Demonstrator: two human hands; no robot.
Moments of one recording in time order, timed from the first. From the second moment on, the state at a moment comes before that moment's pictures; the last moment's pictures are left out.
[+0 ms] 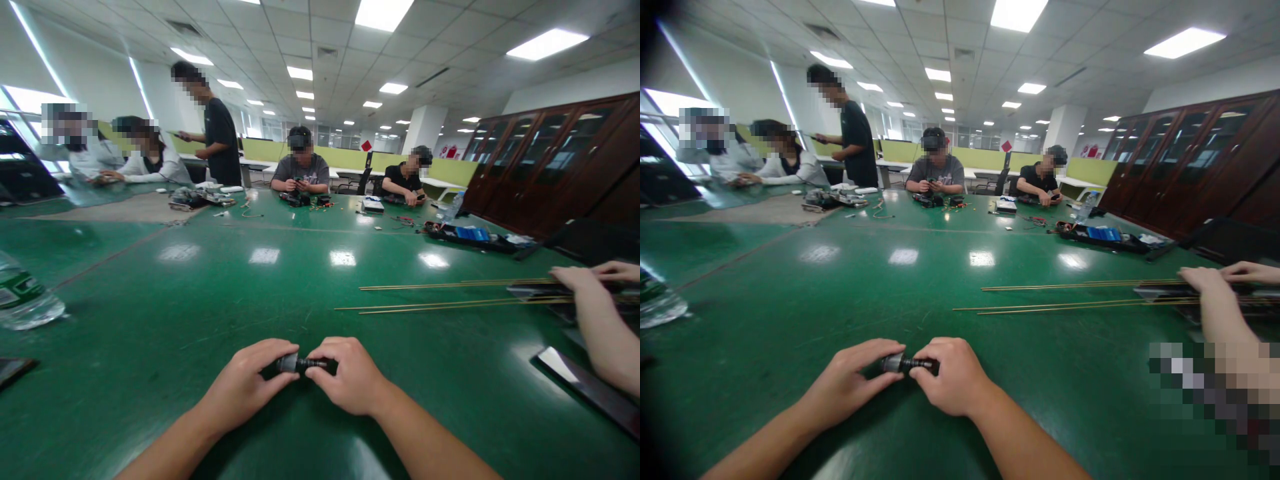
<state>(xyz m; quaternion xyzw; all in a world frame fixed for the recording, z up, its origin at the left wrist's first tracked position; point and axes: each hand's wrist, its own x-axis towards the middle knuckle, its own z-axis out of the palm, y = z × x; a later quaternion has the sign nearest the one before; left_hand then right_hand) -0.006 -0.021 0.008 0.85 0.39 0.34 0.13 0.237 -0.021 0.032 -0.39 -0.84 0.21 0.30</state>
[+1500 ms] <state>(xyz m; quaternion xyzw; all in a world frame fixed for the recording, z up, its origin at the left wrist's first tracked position) -0.014 -0.019 0.008 0.84 0.41 0.33 0.11 0.241 -0.017 0.031 -0.39 -0.83 0.22 0.32</state>
